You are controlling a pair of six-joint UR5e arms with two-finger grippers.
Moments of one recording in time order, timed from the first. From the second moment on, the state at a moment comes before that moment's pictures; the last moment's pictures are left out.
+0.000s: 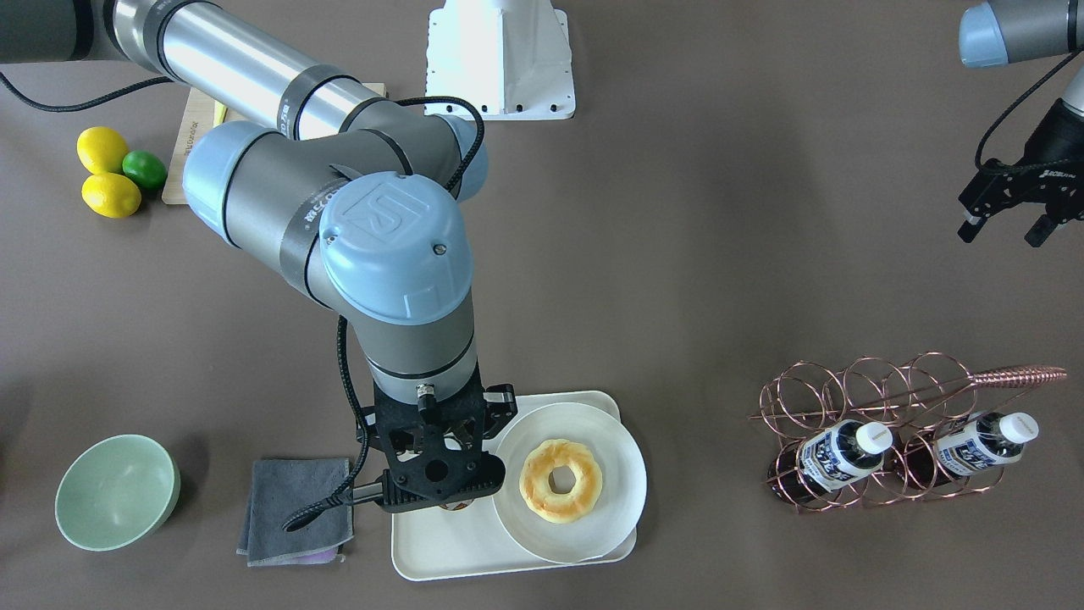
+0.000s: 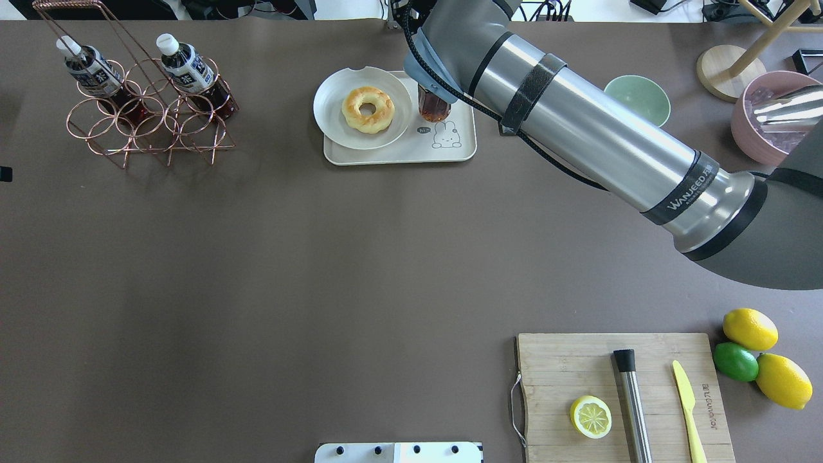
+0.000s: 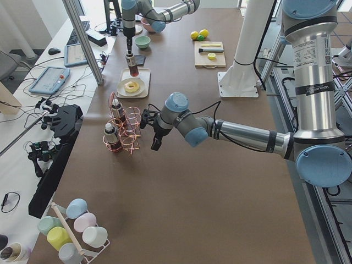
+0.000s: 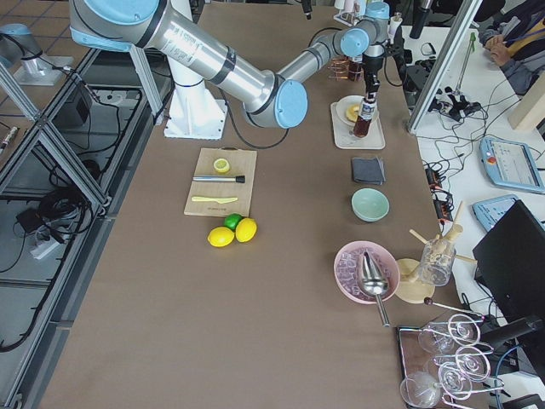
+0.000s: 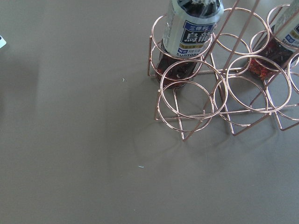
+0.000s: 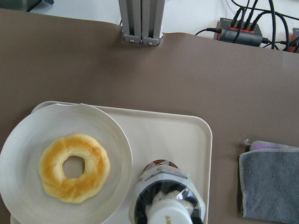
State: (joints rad) left arm -1.18 -1.40 -1.88 -2.23 -2.09 -0.73; right arm 0.89 -0.38 1.02 -1.55 2.00 0.76
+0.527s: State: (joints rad) left arm -1.18 -1.39 -1.90 -2.24 -2.09 -0.73; right arm 0.89 -0.42 1.05 -1.55 2.00 0.75
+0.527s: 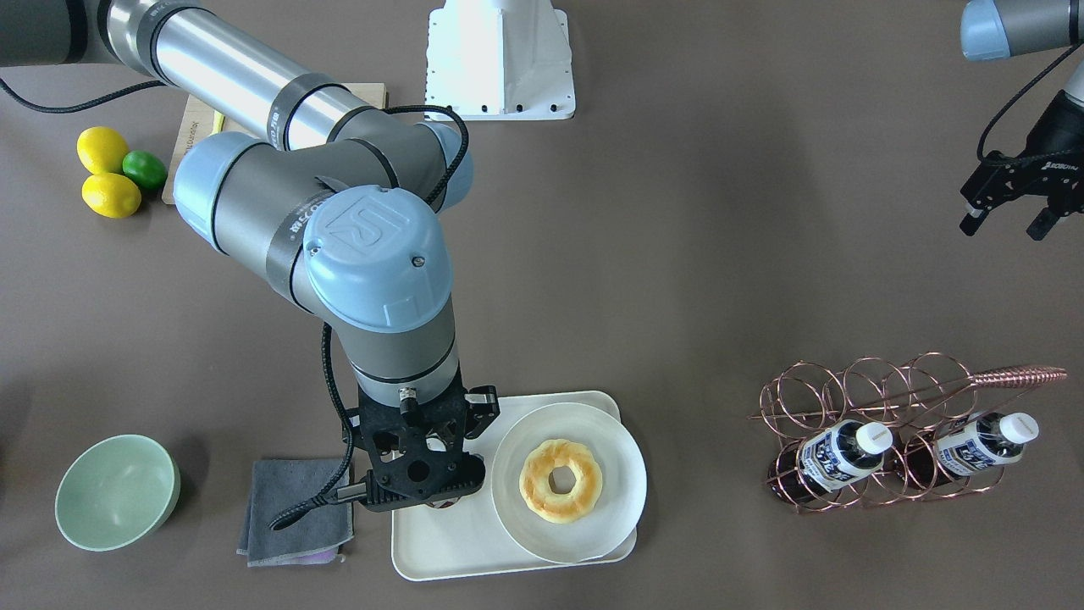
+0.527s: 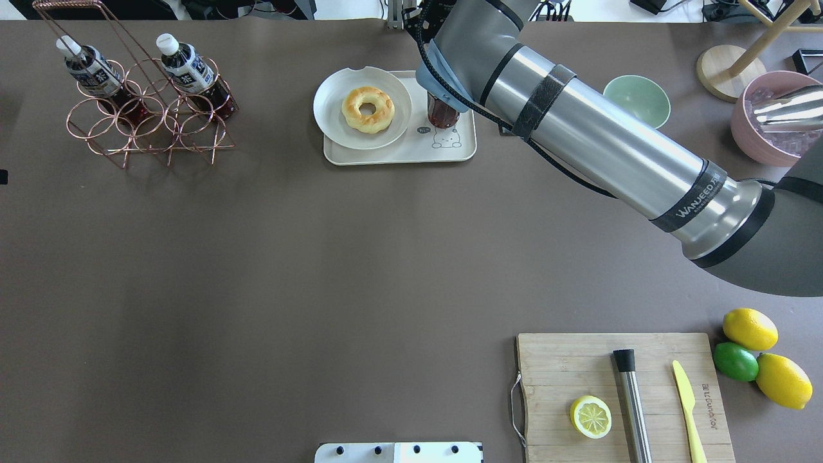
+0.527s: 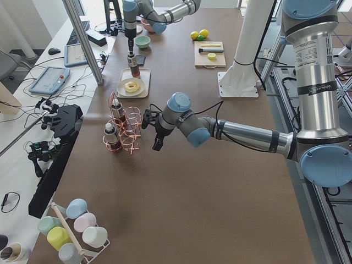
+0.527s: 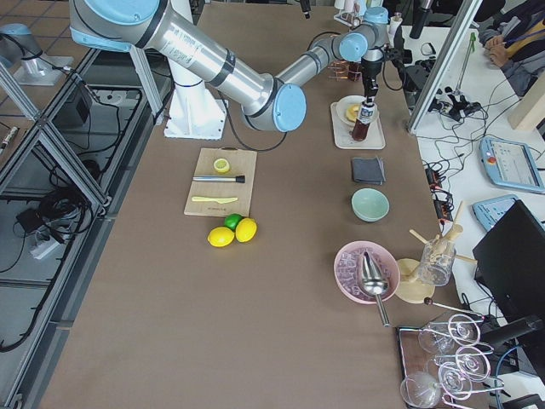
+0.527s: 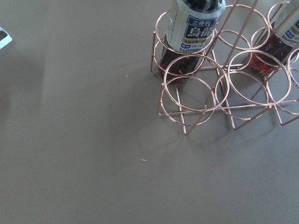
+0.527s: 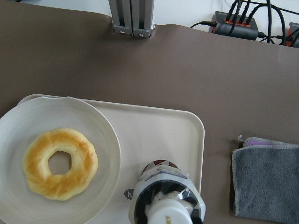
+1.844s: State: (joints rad) left arm -1.24 -1.34 -1.90 -2.23 -2.19 -0.62; right arm 1.09 -0.76 1.46 -1.71 2.17 0.54
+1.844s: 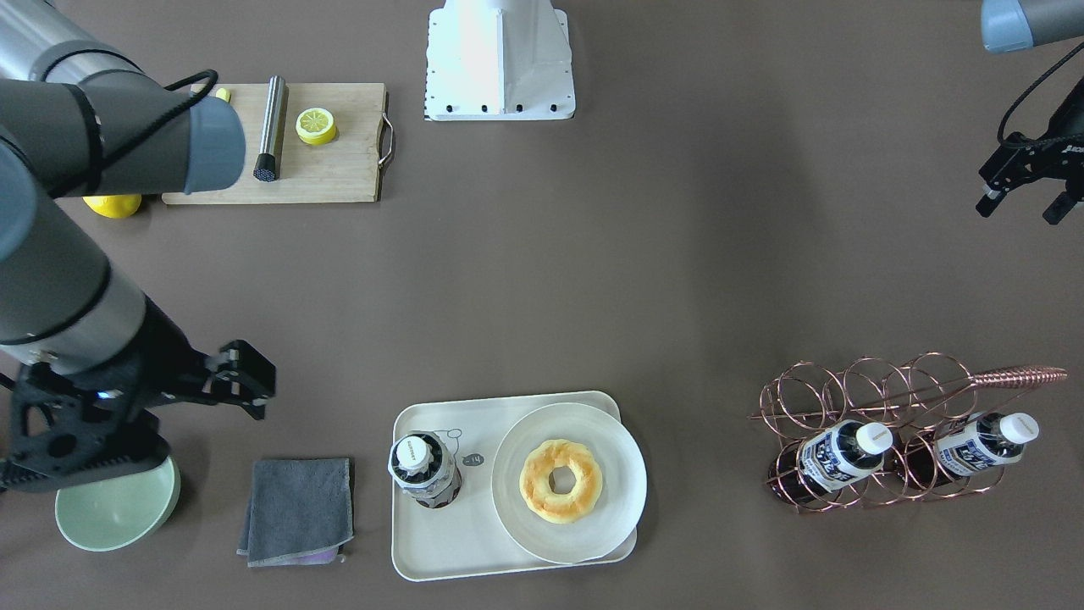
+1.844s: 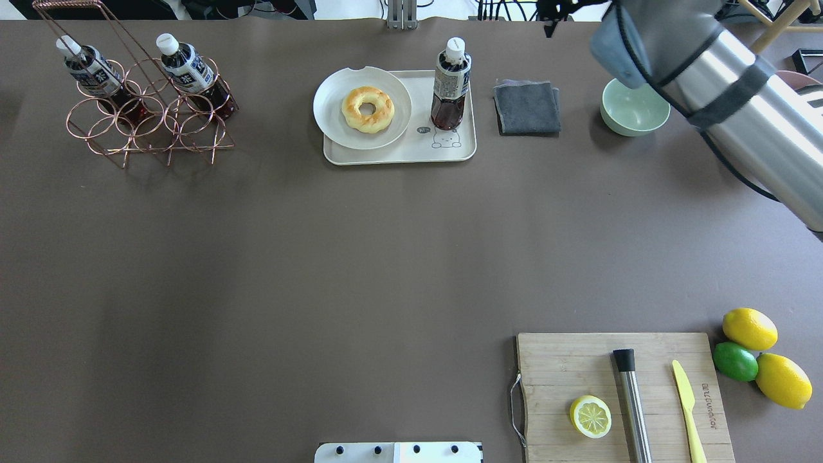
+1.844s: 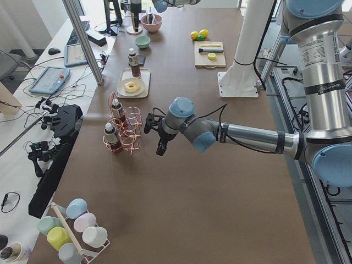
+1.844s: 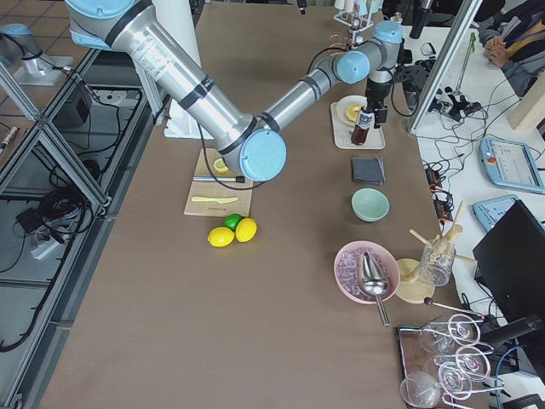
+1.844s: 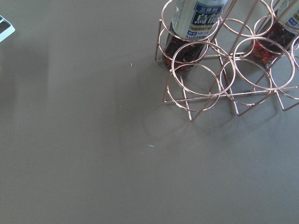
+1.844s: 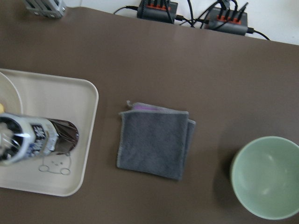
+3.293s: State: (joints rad) left arm -1.51 -1.58 -1.69 -1.43 -2.39 0.13; right arm 1.40 -1.58 1.82 -1.88 2.20 -0.24
